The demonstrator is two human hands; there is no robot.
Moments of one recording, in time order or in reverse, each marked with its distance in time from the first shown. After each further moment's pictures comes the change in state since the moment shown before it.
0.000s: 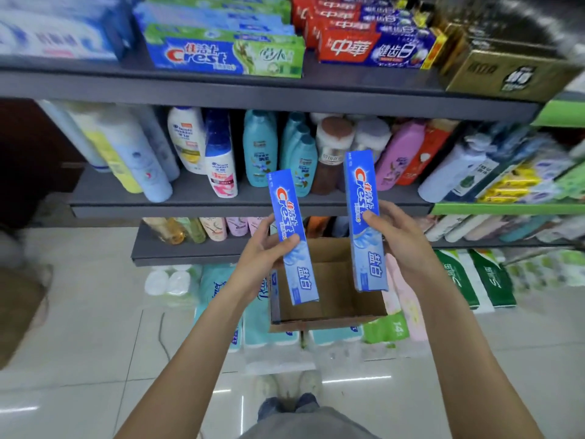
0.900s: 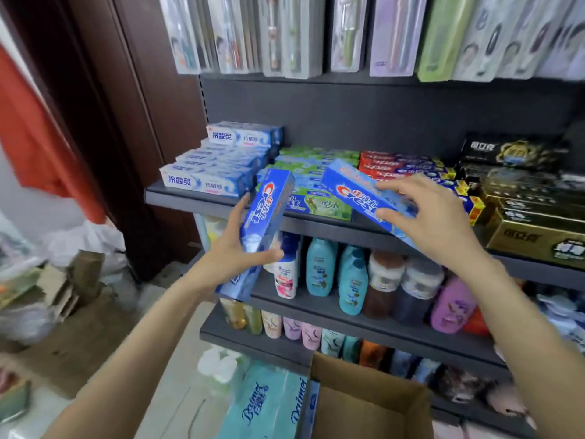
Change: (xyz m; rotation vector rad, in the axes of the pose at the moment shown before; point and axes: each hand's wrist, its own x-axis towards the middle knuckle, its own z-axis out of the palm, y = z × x) left_hand -0.054 0.186 -0.039 0.618 0.406 0.443; right_hand 0.072 -0.191 0.005 -0.774 -0.074 -1.141
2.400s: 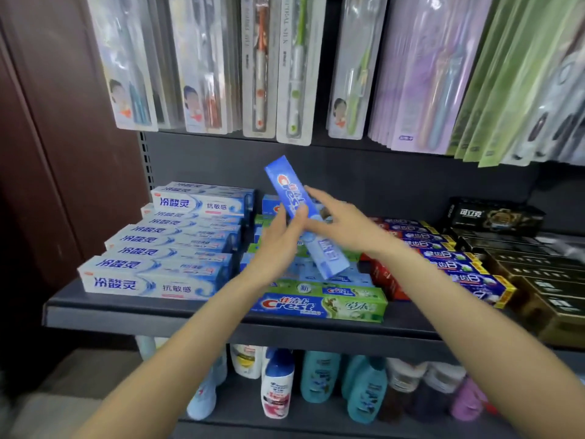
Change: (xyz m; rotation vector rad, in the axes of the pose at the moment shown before) left_hand 0.209 0.032 -0.010 -0.283 -0.155 0.179; right_hand 0.208 -0.029 0.114 0.146 -0.300 0.213
